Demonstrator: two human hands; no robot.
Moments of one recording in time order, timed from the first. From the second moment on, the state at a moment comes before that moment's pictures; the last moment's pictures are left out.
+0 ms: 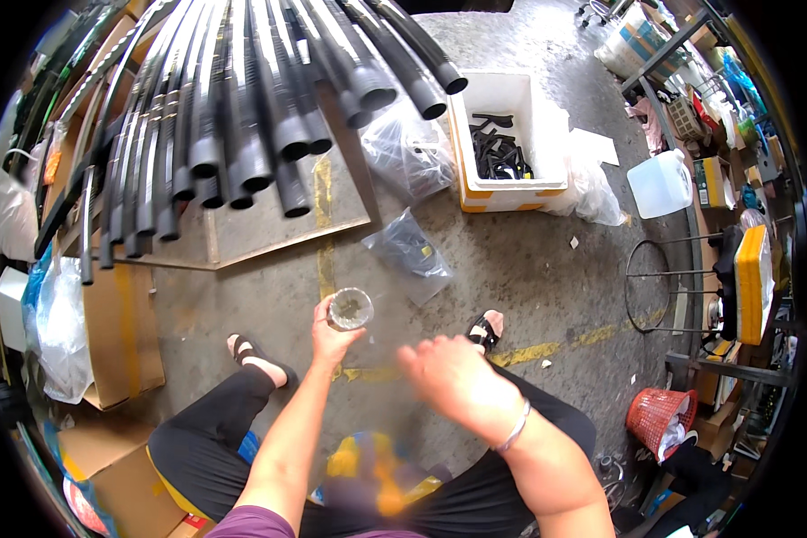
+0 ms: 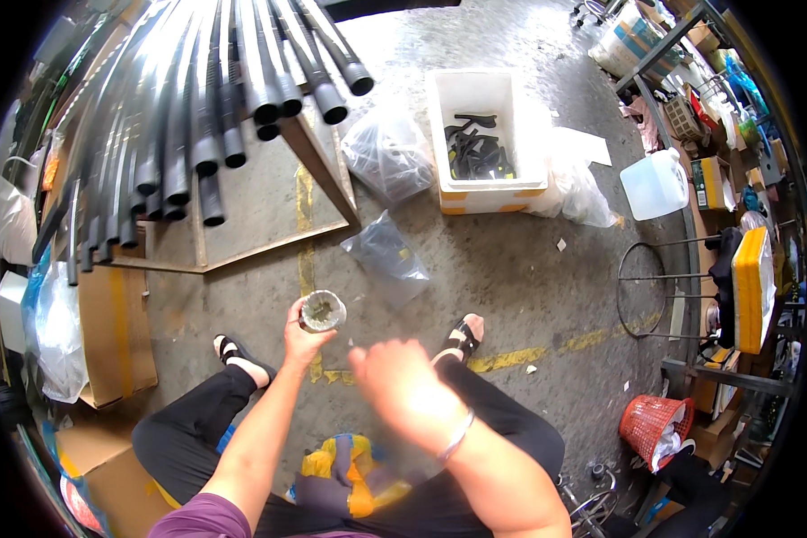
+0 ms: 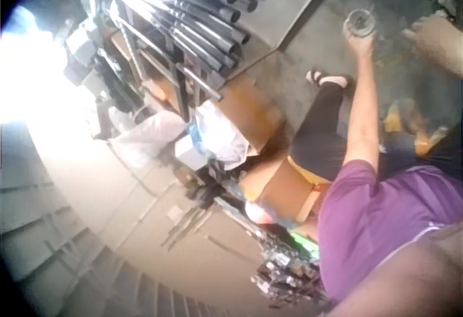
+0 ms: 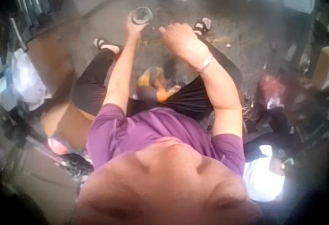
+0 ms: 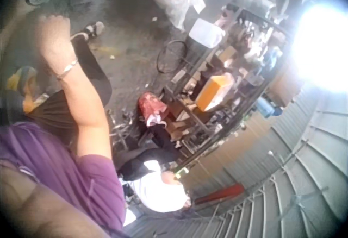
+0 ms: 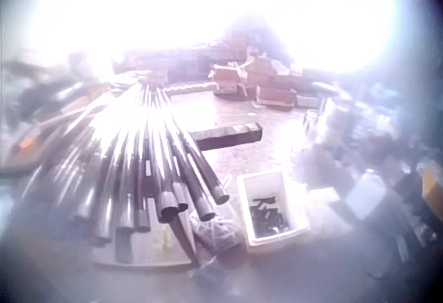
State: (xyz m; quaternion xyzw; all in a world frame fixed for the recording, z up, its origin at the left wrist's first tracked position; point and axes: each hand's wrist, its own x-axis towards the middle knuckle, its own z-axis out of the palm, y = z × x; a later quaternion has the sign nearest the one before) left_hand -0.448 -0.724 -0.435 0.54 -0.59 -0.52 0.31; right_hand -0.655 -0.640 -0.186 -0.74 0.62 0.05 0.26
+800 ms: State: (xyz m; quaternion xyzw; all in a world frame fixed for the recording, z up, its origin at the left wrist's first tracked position) left_hand -0.463 -0.663 -0.550 0.67 -0.57 -0.42 0.21; right_hand -0.668 -0.624 -0.183 -0.73 0.62 0.00 0.27
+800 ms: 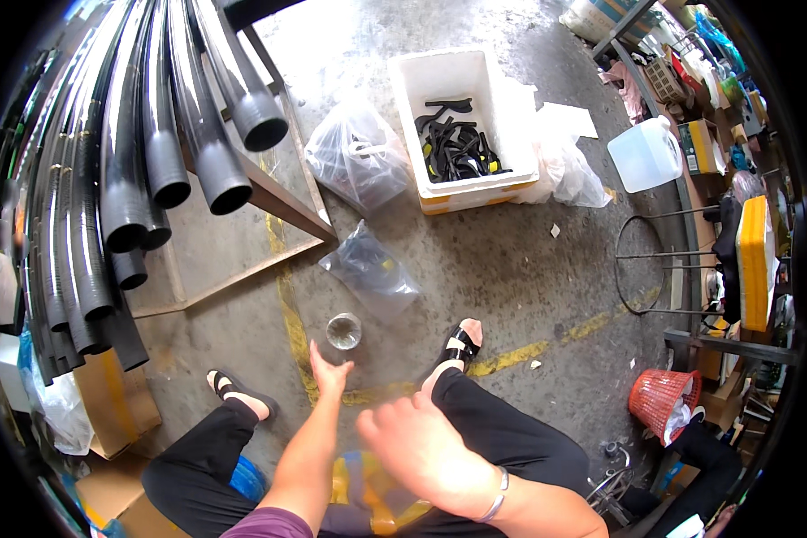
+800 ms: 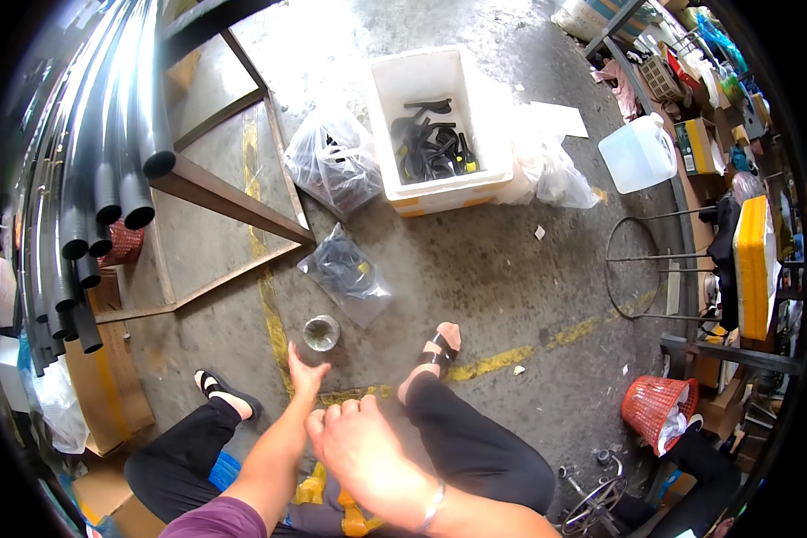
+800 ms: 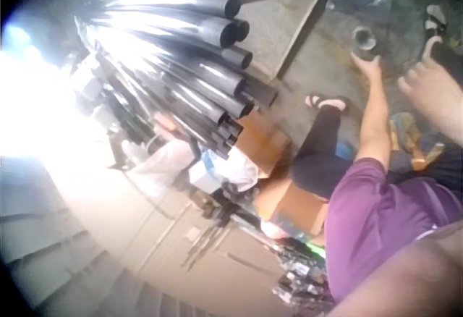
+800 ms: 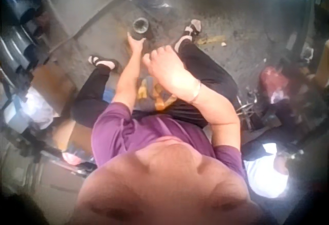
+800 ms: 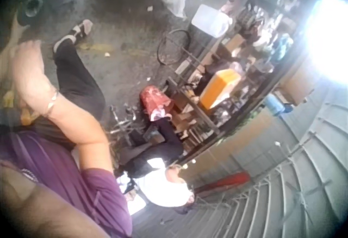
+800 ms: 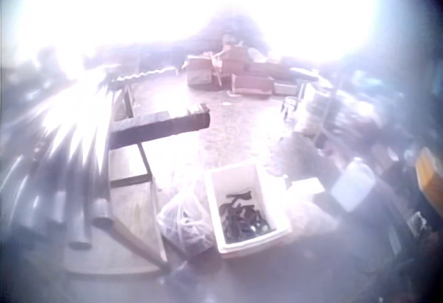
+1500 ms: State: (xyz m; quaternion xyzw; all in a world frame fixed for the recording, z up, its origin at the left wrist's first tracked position) left_hand -0.797 -0.817 -0.427 0.38 -0.76 -0.49 0.20; right_hand -0.708 -0.659 -0.154 -0.69 0.67 -0.08 0.25
